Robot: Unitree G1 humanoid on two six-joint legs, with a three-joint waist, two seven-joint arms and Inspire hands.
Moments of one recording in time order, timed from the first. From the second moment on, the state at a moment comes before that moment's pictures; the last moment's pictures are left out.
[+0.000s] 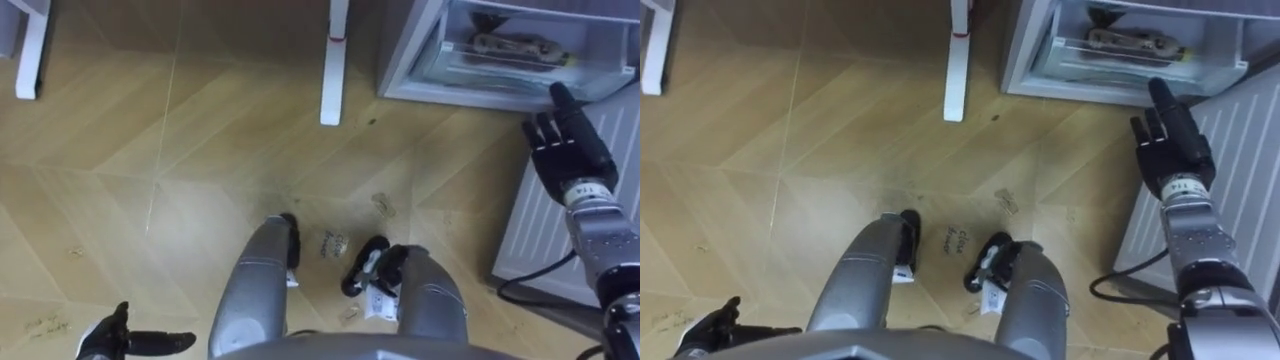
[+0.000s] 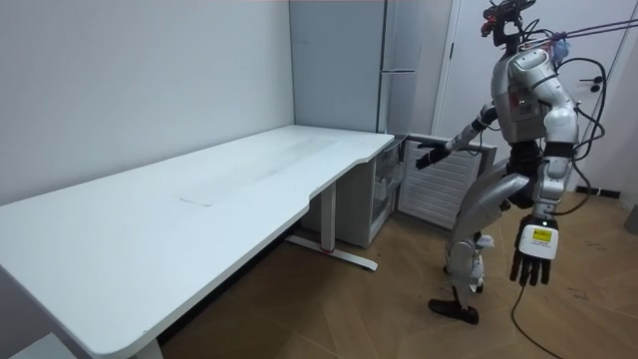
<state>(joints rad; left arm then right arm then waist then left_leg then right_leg) 0.27 0.46 -0.22 0.96 -0.36 -0.02 0.02 -0.23 -0.50 0.03 0.98 1.60 -0.02 0.28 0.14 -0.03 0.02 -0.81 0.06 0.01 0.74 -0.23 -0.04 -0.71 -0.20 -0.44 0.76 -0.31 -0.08</state>
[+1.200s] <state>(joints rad) 0.29 0.51 -0.28 0.75 -0.40 0.03 0.06 -0.60 -0.55 0.02 1.05 1.65 0.02 0.23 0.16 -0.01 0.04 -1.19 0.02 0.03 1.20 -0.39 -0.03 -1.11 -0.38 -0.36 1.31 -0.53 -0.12</state>
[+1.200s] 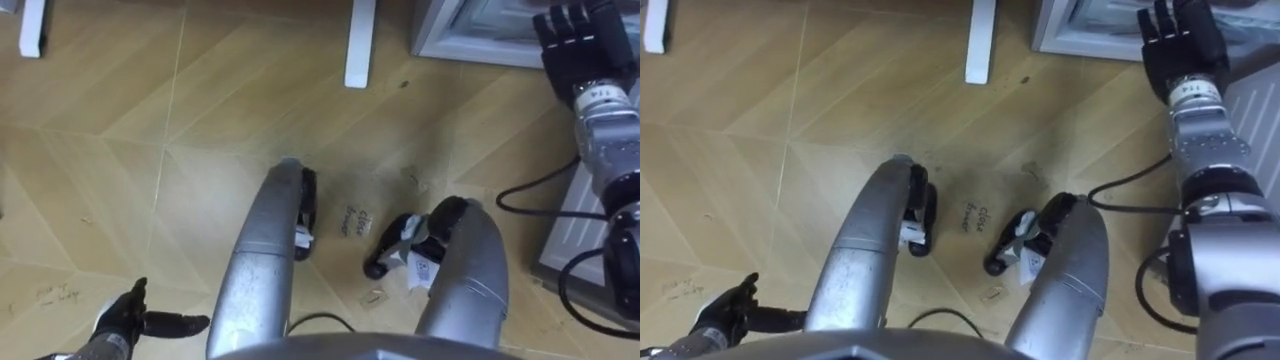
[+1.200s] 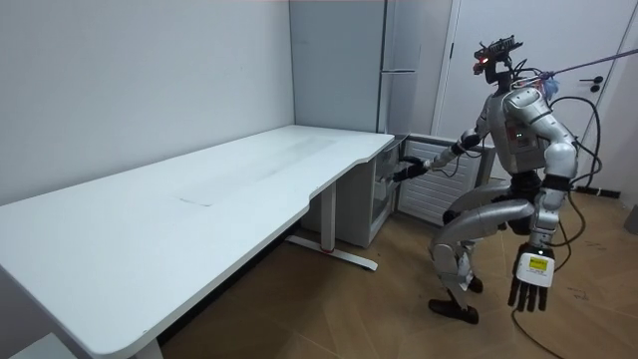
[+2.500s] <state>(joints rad) 0.31 0.52 -0.15 0.86 -0.39 -0.01 0.01 -0.56 -0.61 0.04 1.29 1.44 -0.02 0.22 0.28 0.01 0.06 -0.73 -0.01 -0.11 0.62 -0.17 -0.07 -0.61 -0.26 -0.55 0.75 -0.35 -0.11</state>
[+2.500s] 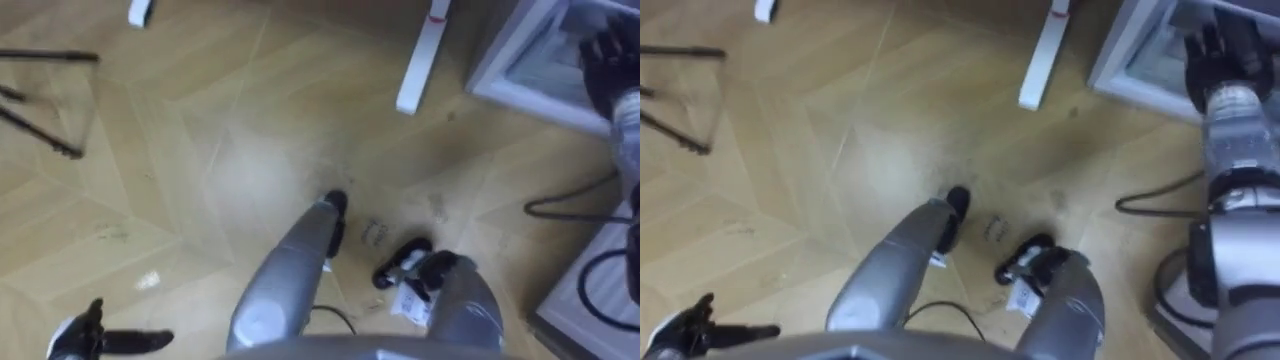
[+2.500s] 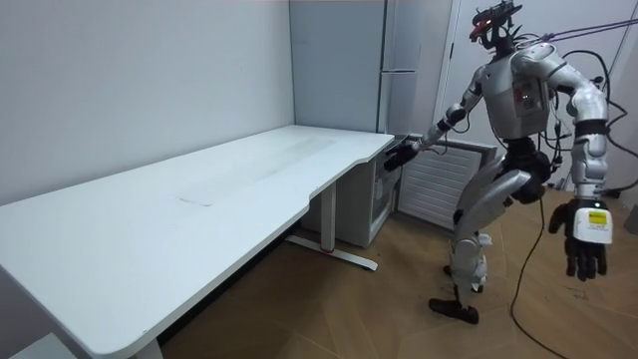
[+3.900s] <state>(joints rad) 0.33 0.32 0.23 0.94 -0.22 -0.04 0.08 0.02 -0.65 -0.42 1.10 0.64 -0.04 -0.34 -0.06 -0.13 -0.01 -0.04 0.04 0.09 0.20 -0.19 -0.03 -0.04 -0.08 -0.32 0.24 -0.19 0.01</state>
